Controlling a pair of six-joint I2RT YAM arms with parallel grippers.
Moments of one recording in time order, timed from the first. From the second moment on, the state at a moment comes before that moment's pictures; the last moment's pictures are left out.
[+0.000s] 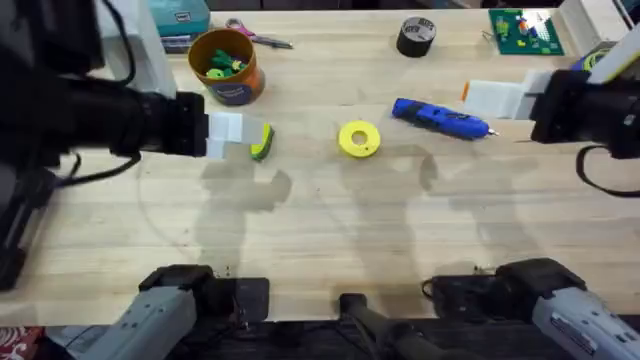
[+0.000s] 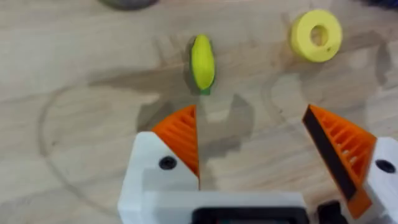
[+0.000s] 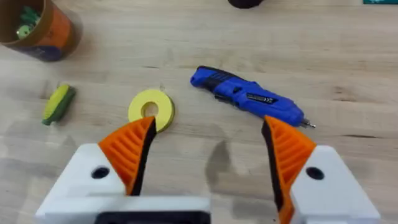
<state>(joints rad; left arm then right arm) 0.03 0.99 1.02 -1.11 0.29 0.09 0.12 0.79 0.96 -0.89 -0.11 0.17</state>
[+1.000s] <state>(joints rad) -0.18 1.74 1.15 -0.90 0.03 -0.10 0.12 0.79 0.96 -0.90 -0.11 0.12</state>
